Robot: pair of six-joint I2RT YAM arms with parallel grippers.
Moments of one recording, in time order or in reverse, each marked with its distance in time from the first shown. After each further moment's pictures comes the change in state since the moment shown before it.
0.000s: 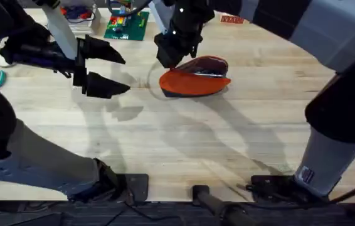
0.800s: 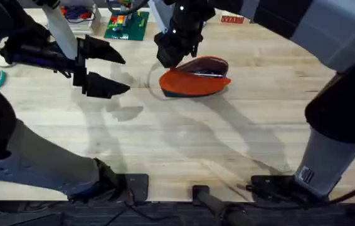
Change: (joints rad) left arm 0.000 0.000 0.000 0.000 0.000 0.000; right arm 0.000 0.000 0.016 -0.026 0.000 0.000
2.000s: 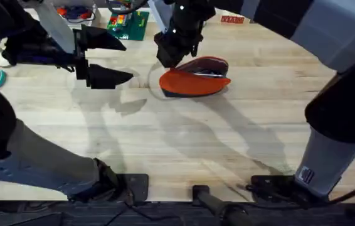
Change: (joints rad) left arm -0.001 0.000 0.000 0.064 0.162 0.007; right arm 0.000 0.000 0.004 -0.003 0.000 0.000
